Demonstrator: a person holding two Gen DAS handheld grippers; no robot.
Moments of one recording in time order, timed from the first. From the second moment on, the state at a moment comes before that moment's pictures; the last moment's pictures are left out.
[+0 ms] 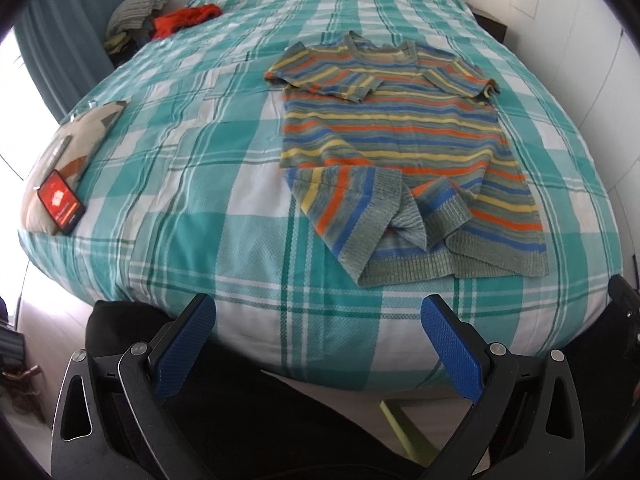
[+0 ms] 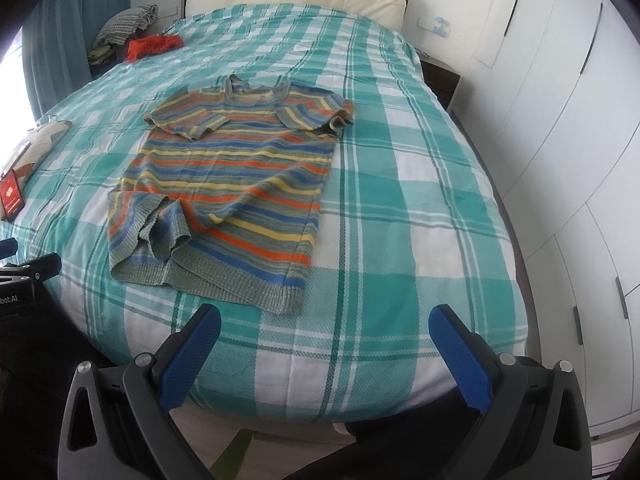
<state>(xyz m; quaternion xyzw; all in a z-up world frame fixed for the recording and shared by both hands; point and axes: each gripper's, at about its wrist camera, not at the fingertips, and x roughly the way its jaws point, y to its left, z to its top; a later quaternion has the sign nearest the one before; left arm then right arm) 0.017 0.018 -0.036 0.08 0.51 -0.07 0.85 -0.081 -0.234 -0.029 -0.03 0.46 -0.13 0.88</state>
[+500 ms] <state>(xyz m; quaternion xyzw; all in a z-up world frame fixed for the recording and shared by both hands) 0.015 0.019 -0.036 0.08 0.51 -0.08 0.85 -0.078 -0.229 -0.030 -0.03 0.46 -0.12 0.88</state>
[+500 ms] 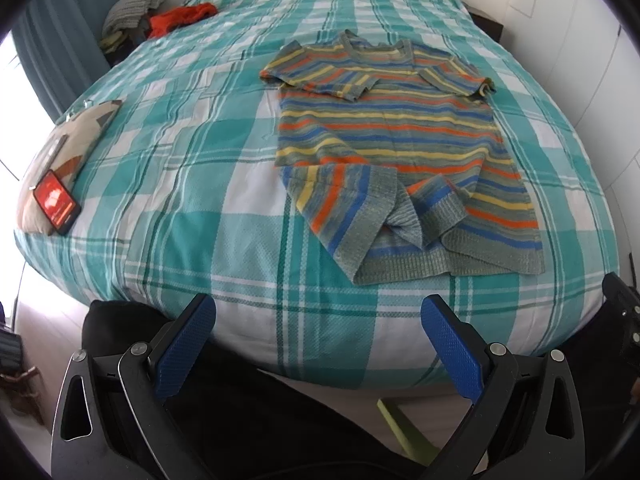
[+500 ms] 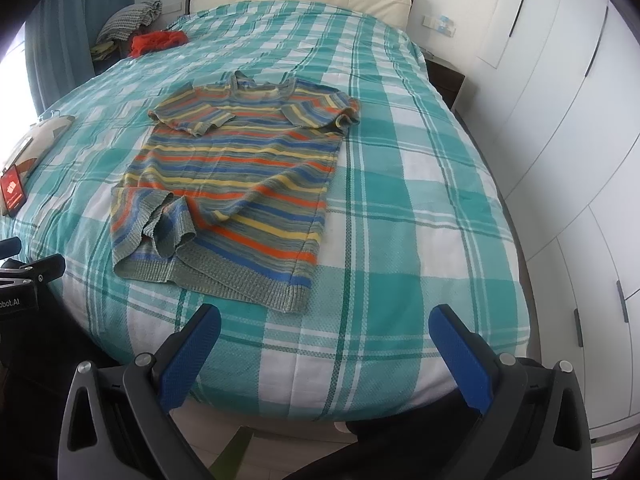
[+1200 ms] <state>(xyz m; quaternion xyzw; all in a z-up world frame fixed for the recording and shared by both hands) 0.013 0.015 -0.034 0.08 0.51 -0.08 0.85 -0.081 -0.226 -0.030 -0.03 0.46 -0.12 0.88</state>
